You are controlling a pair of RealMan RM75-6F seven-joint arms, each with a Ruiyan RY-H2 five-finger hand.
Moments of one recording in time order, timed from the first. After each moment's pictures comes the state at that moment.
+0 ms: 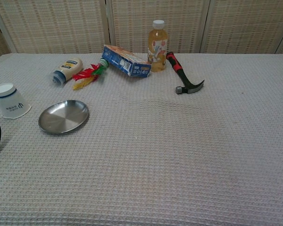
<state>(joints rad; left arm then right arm) -0.26 -1.62 -0.07 -1.12 1.42 1.27 0.16 0.10 -1.11 -0.05 -1.67 -1.60 1.37 -0.18</state>
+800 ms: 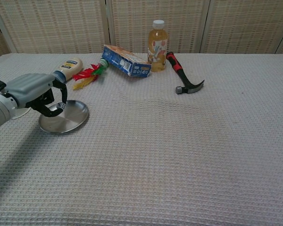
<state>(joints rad) -0.60 -1.73 -0.26 -1.09 1.27 1.01 0.31 0.11 -1.12 -0.04 -1.66 -1.55 1.34 -0.18</state>
